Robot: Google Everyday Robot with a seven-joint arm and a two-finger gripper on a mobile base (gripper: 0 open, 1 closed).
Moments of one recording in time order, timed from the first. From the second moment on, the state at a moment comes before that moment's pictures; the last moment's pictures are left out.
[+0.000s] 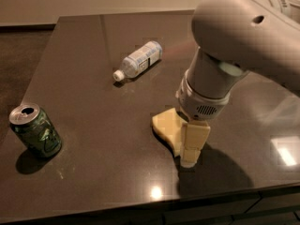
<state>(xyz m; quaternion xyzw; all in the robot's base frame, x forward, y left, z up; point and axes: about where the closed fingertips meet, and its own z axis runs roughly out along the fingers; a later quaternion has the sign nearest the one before) 0.429 -0.077 0.851 -0.70 0.71 0.03 0.10</state>
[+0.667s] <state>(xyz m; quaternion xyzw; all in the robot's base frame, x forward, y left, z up) 0.430 -0.076 0.840 -0.69 0.71 0.03 0.10</state>
